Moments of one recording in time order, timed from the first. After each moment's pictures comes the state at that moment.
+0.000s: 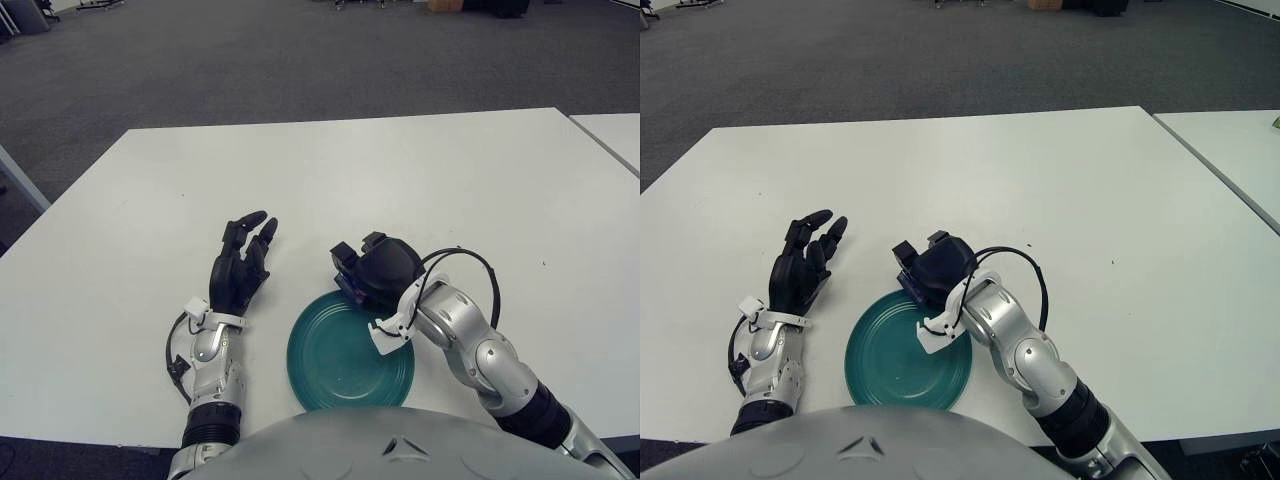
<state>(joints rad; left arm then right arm) 0.12 -0.10 0.17 0.36 -0.33 -0.55 -0.46 -0.02 -0.32 0.60 -0.46 -1.33 -0.02 0.60</state>
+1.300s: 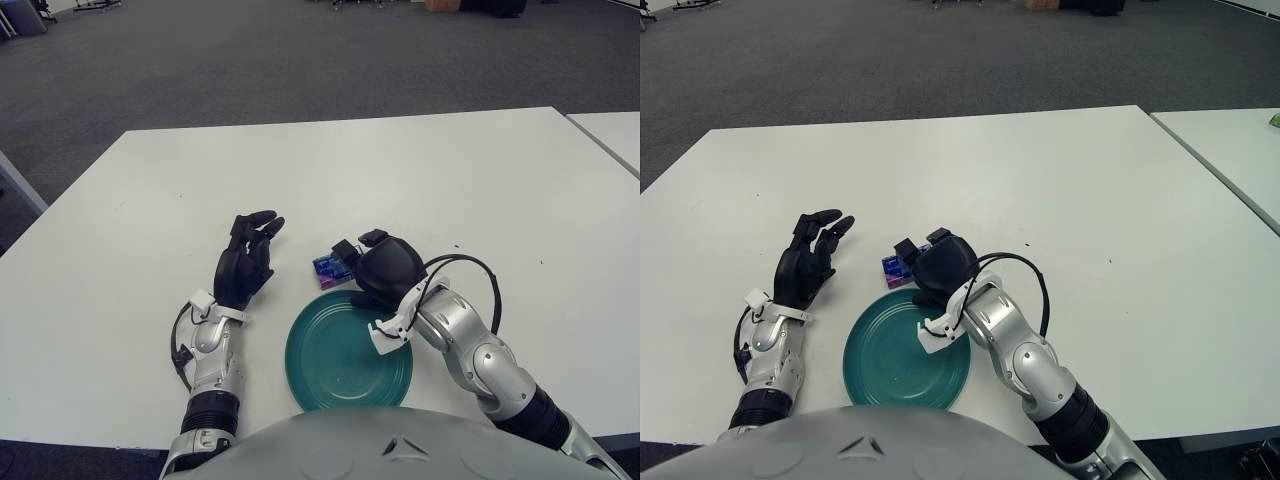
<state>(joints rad) 0.07 -0.07 0.16 0.43 -0.31 -0.62 -0.51 -0.01 -0.31 0.60 -0.43 -1.37 -0.01 0.52</state>
